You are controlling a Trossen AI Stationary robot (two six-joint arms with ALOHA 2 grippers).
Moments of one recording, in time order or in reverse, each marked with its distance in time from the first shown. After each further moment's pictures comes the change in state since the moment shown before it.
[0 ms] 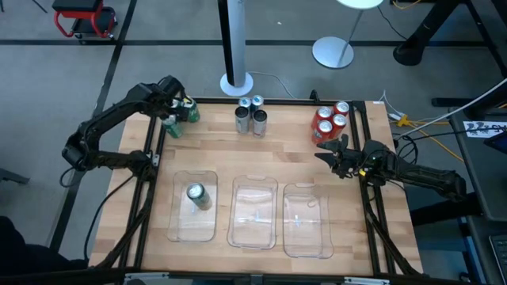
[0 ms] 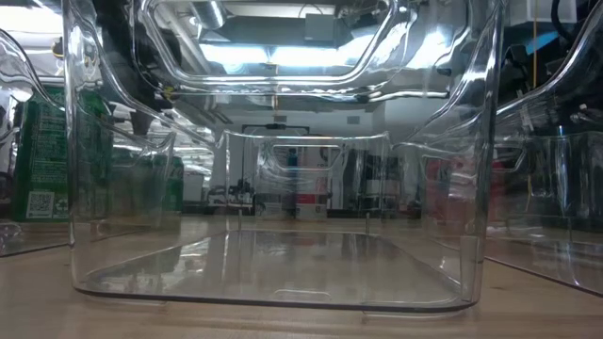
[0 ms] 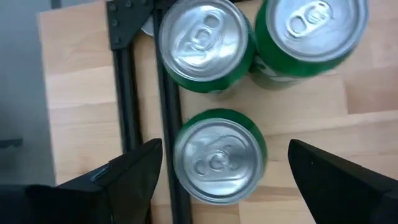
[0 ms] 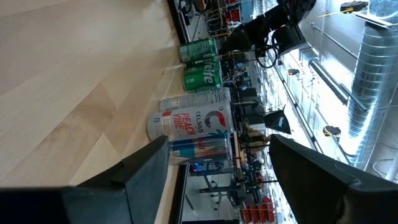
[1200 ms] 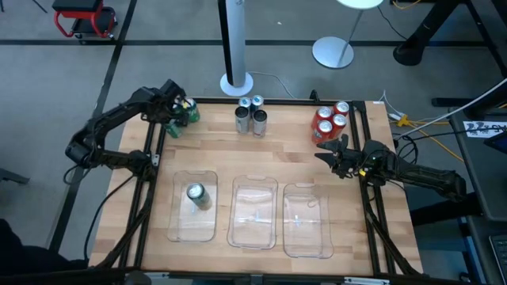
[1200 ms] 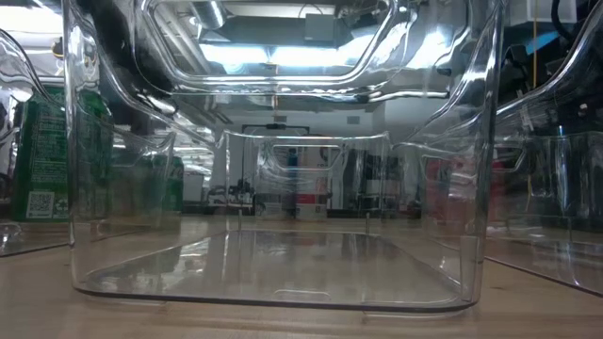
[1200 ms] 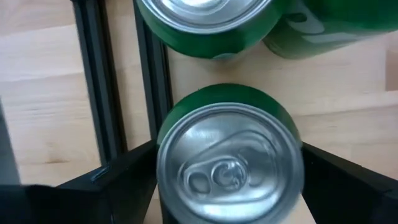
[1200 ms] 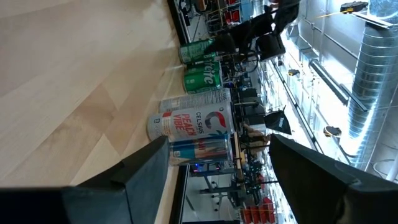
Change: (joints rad) left arm 0.096 0.045 -0.139 0.102 0.107 0.053; right arm 0.000 0.000 0.000 -0.002 -0.003 0.001
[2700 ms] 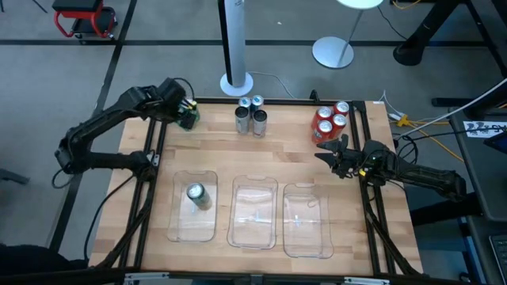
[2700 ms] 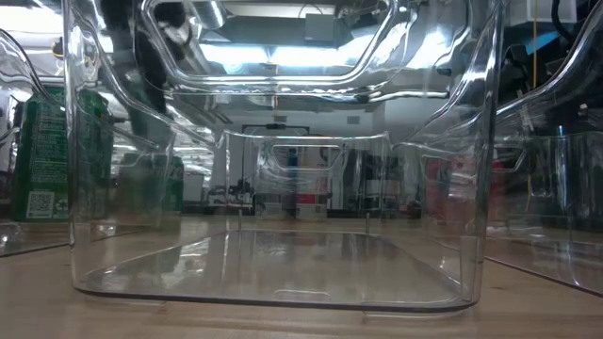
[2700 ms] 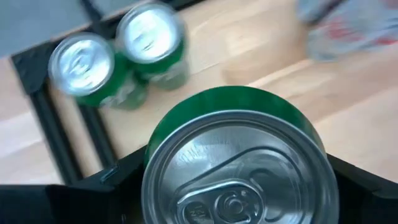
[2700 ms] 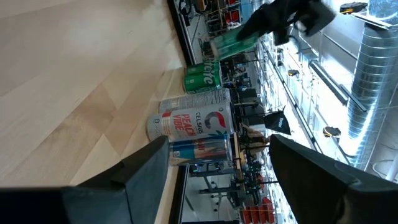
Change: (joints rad) left arm -0.333 -0.141 0.271 -0.152 0.038 -0.011; right arm 0.000 0.000 0.000 0.006 0.000 -0.002
